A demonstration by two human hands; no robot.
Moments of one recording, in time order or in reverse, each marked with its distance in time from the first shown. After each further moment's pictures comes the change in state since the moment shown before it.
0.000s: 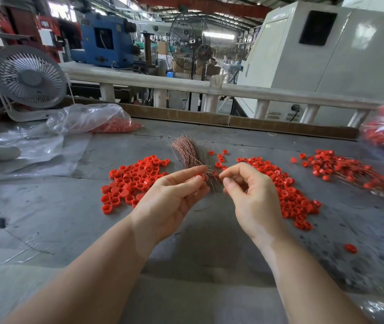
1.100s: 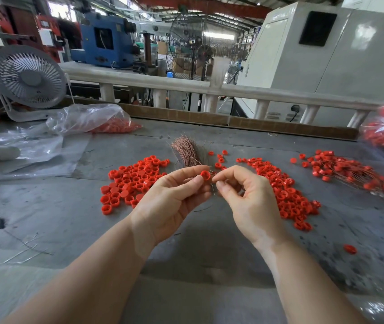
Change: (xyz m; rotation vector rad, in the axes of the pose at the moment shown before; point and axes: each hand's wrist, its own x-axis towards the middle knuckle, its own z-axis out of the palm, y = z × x) left_hand -0.001 0.000 -0.002 0.006 -0.105 -0.004; right_hand -0.001 -0.001 0.002 0.067 -0.078 -0.035
